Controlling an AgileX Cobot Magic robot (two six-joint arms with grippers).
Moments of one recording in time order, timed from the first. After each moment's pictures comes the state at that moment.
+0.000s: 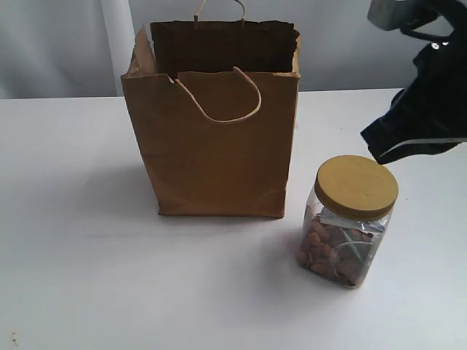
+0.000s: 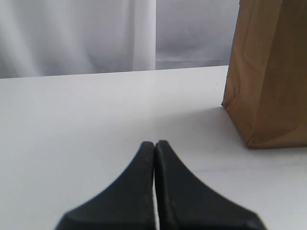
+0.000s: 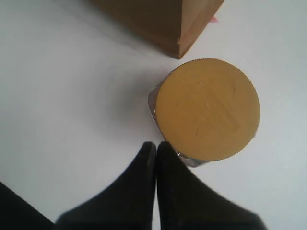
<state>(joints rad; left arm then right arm) -0.01 0.00 0.00 0.23 0.32 -0.23 0.13 1.30 -1.23 0.17 1.17 -0.20</state>
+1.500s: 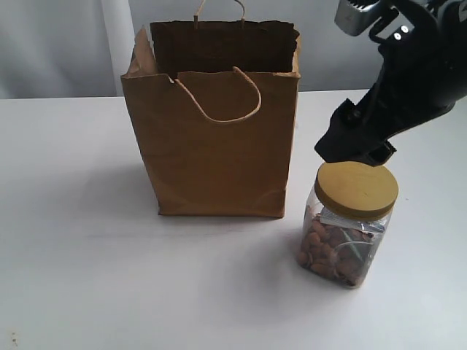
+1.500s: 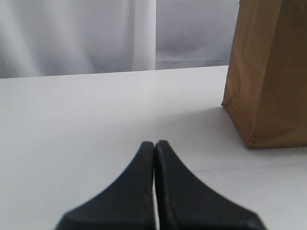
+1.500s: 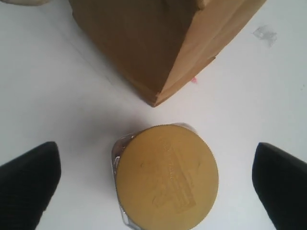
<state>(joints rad) -0.01 0.00 0.00 0.23 0.32 -0.23 0.13 1.36 -1.24 0.17 0.98 -0.52</state>
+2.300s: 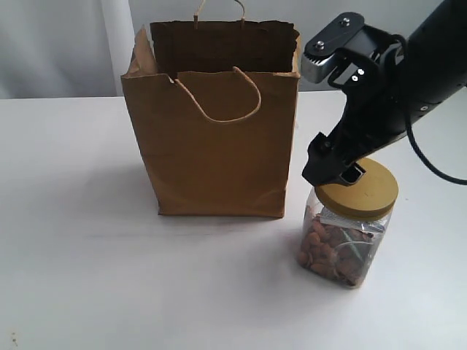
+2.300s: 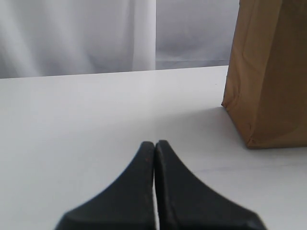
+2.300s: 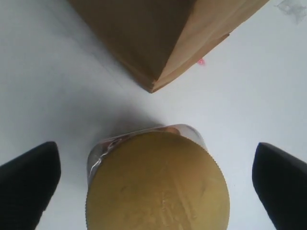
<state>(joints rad) -0.01 0.00 0.00 0.23 0.32 -0.23 0.13 1.53 -1.24 0.14 0.94 -0.55</state>
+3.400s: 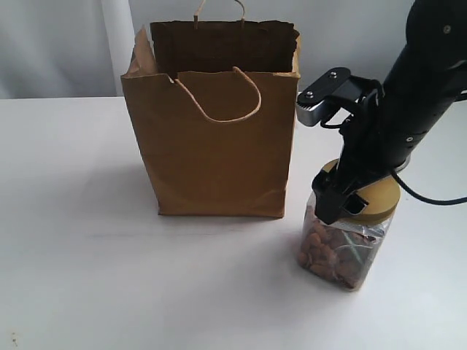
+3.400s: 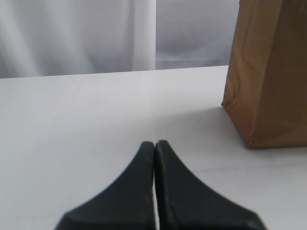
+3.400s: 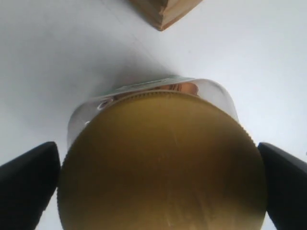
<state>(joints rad) -0.01 0.00 0.00 0.23 0.32 -0.23 0.13 1.64 -1.23 0.07 1.03 -0.47</state>
